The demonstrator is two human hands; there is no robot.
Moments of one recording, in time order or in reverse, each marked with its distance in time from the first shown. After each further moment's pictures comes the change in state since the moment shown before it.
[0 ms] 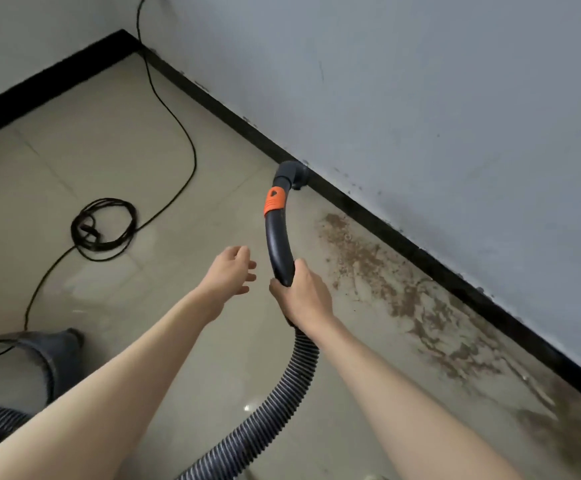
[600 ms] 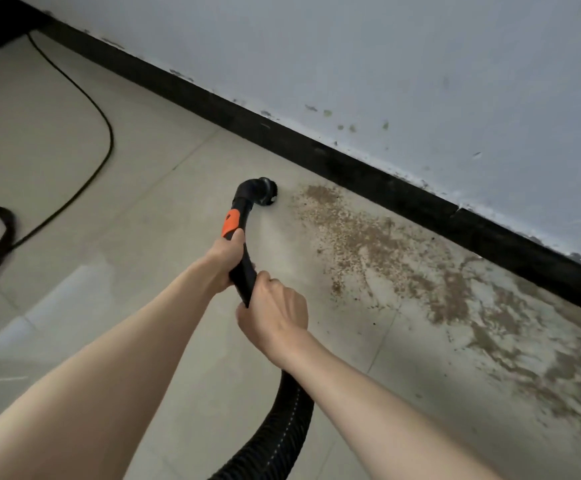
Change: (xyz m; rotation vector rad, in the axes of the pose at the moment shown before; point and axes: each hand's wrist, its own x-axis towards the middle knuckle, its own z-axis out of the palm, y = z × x) left_hand 0.285 -0.125 0.140 -0.167 -0.049 -0.130; right_hand 0.182 0.159 0.162 -0.255 0.122 -0.120
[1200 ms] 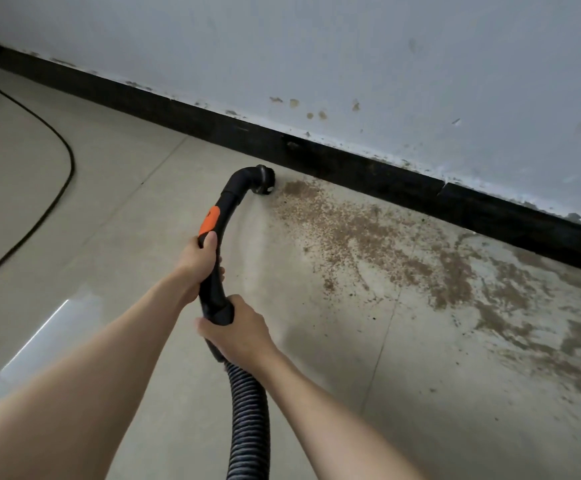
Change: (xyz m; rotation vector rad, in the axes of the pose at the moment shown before) left_hand 0.049 -0.010 -0.011 0.249 0.018 0.255; right_hand 0.019 0.015 0.061 0.856 -0.191 0.162
